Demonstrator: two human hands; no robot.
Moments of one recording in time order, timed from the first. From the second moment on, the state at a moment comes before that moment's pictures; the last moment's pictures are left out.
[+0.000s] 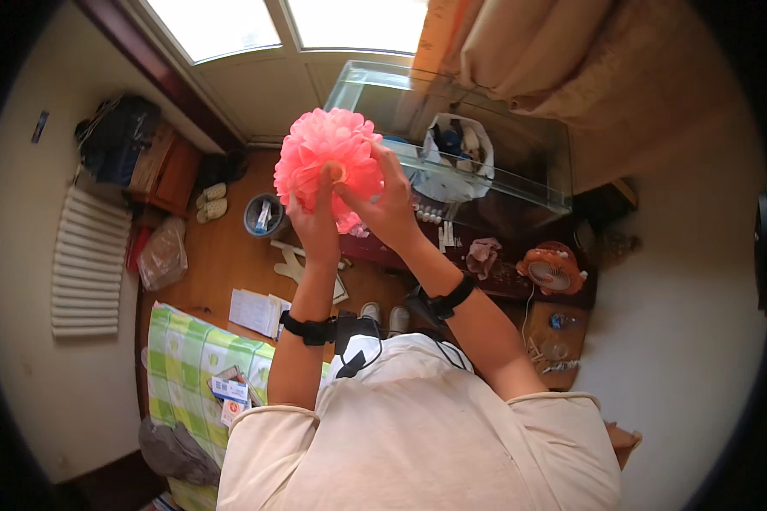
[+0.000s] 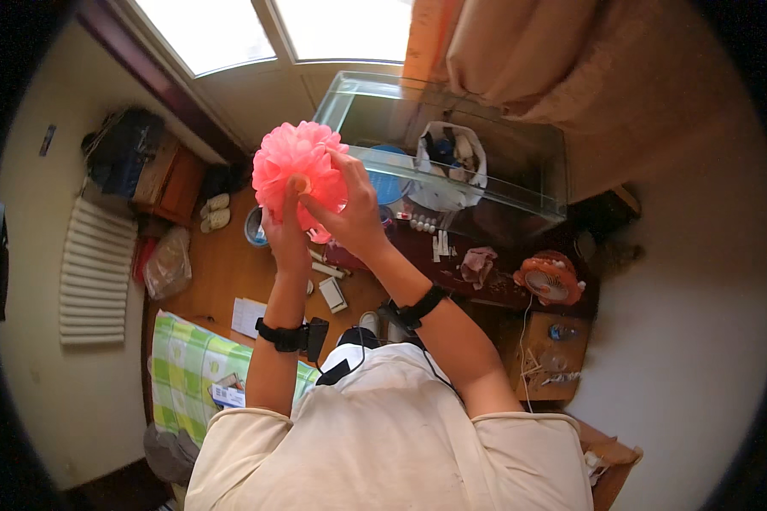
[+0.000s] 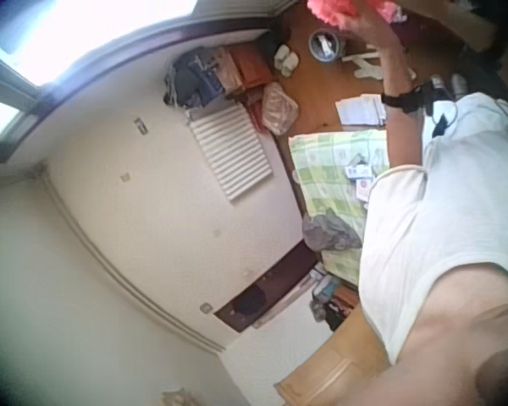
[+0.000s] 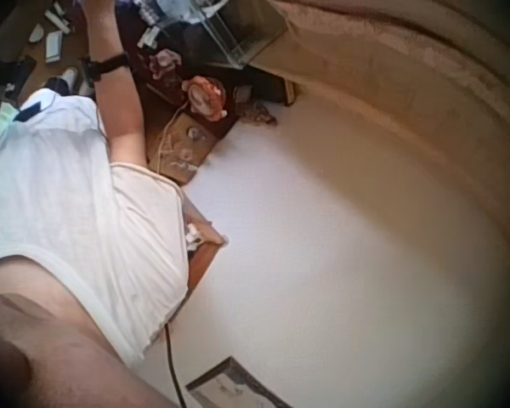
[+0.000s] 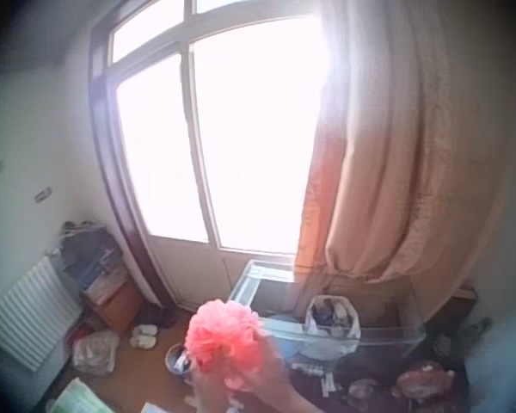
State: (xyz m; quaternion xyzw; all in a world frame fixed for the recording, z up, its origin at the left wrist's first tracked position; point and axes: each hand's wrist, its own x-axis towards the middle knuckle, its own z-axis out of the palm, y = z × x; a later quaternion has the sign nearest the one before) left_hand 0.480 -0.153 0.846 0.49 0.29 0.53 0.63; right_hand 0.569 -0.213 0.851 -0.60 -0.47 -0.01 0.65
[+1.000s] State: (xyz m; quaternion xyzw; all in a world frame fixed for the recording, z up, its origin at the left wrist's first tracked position) left_hand 0.820 -0.187 0.814 0.69 0.01 0.03 0.72; right_hand 0.850 -0.348 0.822 -0.72 -0.17 -0.13 0.65
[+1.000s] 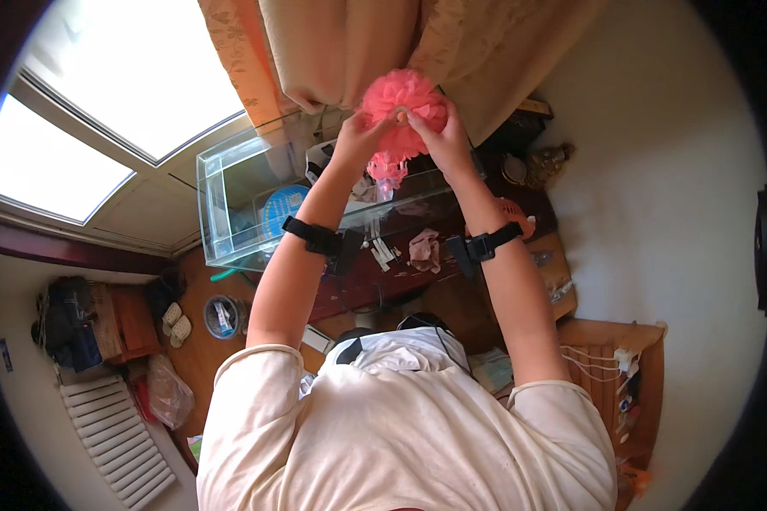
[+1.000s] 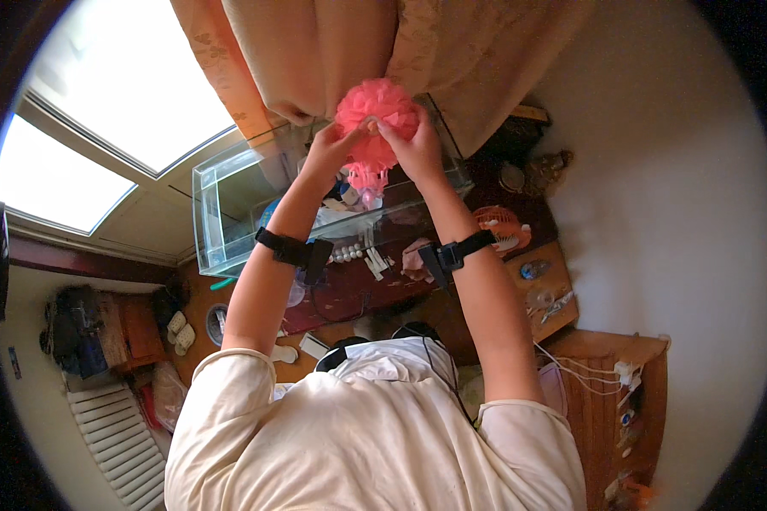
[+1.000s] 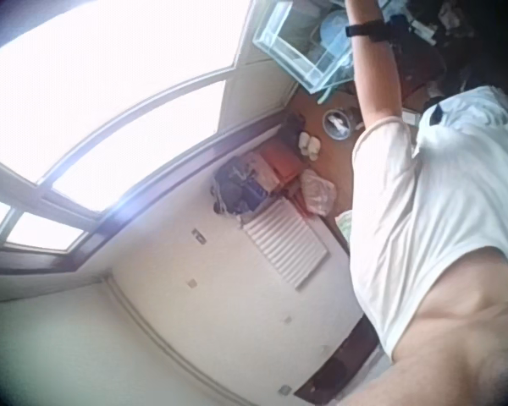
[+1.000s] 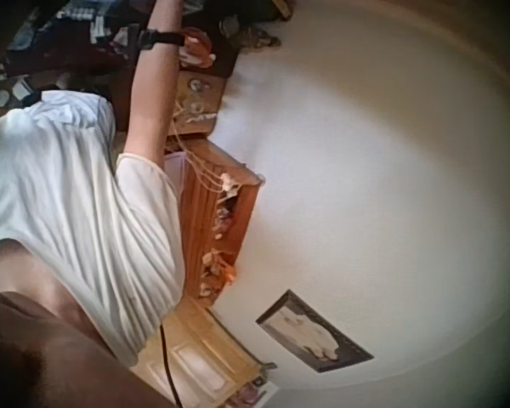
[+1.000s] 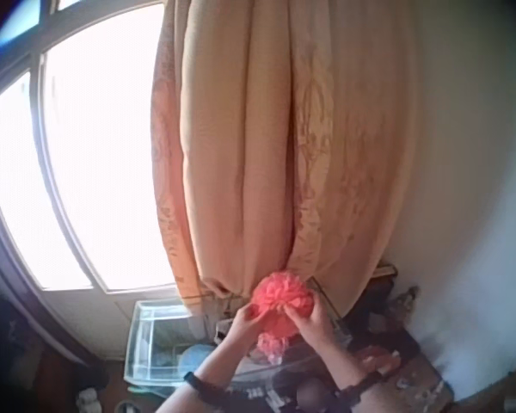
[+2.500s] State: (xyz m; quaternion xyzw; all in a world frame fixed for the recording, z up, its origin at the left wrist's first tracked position) left_hand 0.912 -0.237 0.680 0.61 0.26 -0.15 0.73; right_hand 0.947 -0.343 0.653 -0.93 -0.04 -0.02 0.35
